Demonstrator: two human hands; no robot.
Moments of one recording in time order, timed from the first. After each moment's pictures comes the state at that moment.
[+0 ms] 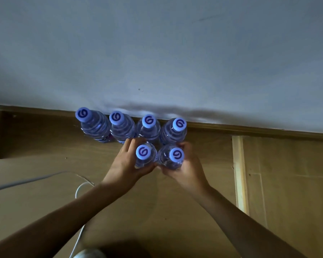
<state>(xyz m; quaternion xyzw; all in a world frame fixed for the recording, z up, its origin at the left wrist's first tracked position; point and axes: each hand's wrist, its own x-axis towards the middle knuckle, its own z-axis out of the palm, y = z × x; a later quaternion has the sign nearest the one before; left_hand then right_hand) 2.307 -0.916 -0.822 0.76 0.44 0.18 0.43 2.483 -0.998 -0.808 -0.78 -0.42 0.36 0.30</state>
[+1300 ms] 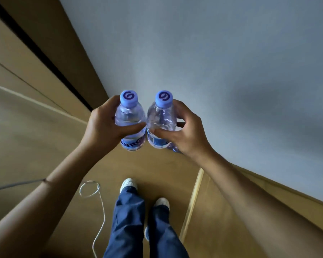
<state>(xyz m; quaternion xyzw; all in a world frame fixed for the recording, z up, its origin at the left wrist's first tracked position) 2.131 -0.940 -0.091 0.61 0.58 0.37 0.39 2.344 -0.956 -0.087 -0.58 -0.59 0.44 0.36</state>
